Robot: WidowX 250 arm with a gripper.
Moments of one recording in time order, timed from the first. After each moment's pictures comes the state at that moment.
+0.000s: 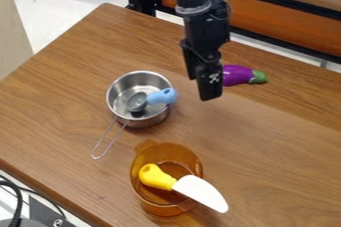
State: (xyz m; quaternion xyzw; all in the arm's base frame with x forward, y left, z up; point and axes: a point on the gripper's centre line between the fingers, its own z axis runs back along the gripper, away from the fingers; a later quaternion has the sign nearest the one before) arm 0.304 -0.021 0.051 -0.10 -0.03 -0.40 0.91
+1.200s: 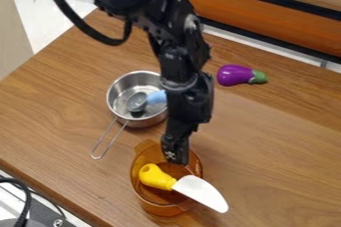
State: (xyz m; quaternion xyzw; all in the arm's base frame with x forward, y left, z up) arm 0.240 -0.030 0.002 -0.02 -0.03 -0.60 0.80
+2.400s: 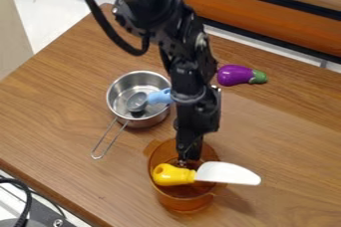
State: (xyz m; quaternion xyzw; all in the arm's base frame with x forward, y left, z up) arm 0.247 -0.033 -0.018 -0.04 -0.02 -0.58 0.82
